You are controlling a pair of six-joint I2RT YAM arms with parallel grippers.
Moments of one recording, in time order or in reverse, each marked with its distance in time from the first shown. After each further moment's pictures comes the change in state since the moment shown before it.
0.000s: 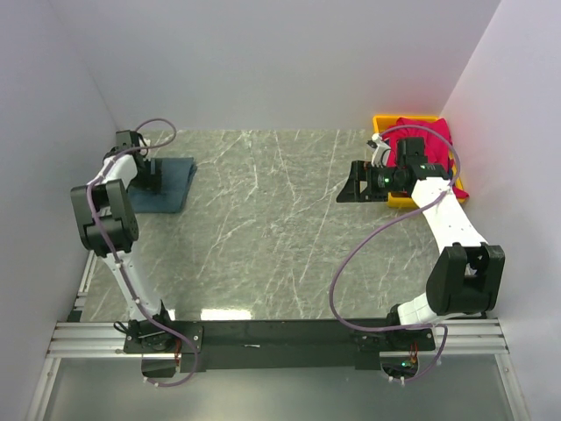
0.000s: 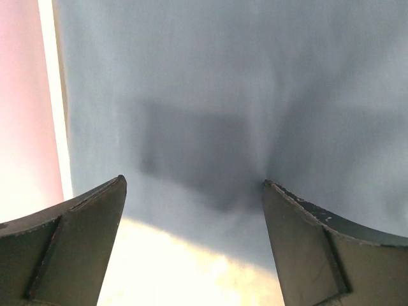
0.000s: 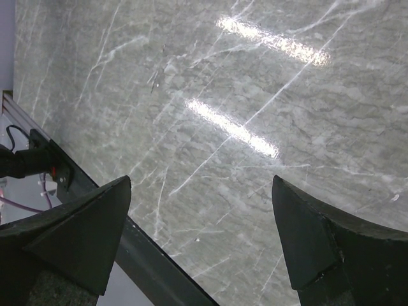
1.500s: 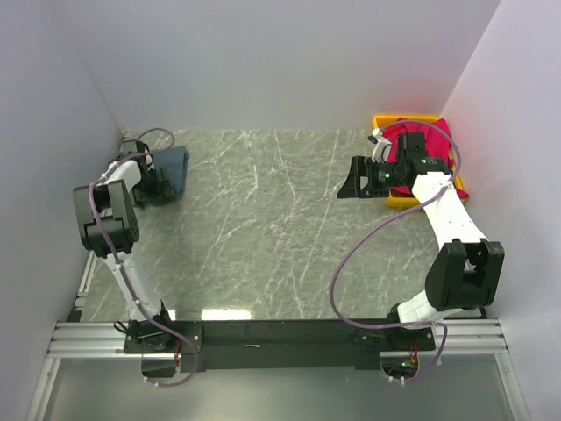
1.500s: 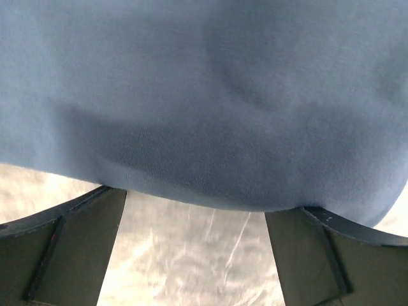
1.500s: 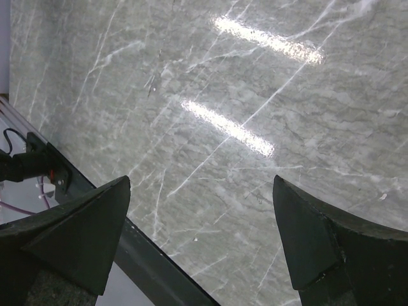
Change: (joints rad) left arm -0.014 -0.036 -0.119 -0.051 0.112 -0.276; right arm 0.000 0.032 0.066 -0.042 0.018 -0.008
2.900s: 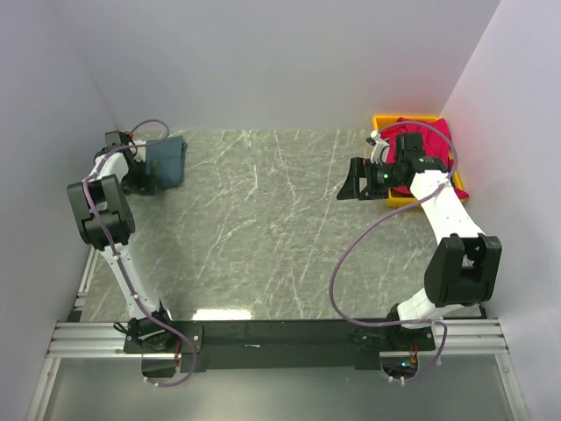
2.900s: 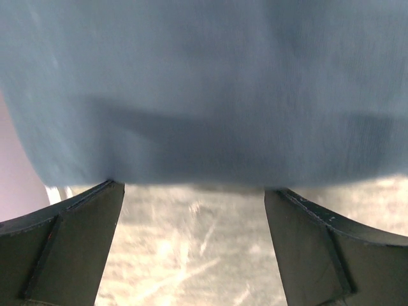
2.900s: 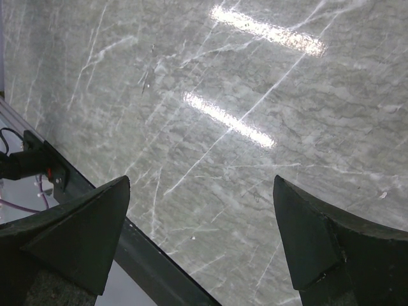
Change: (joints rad) left arm 0.085 0.139 0.220 -0.011 0.040 0.370; right arm 0.000 0.028 0.000 -0.005 0.010 -0.007
